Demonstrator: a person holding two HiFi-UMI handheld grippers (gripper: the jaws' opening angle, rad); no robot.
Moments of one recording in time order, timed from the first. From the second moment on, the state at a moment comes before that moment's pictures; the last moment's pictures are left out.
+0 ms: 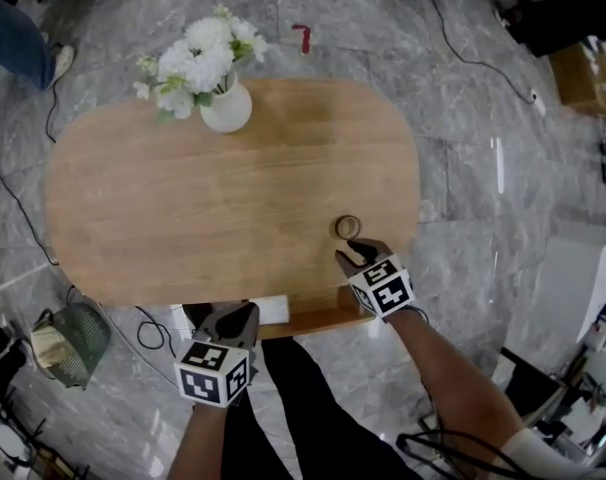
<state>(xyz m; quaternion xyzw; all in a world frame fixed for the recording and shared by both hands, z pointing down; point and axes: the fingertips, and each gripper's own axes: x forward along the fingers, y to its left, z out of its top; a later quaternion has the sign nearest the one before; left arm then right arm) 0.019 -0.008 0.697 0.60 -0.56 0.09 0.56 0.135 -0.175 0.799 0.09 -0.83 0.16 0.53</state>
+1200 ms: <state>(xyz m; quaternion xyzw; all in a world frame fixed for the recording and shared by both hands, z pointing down) 0.011 0.013 0.715 0.61 -0.55 0.09 0.57 0.133 -0.156 0.824 0.09 -0.80 0.09 0.59</state>
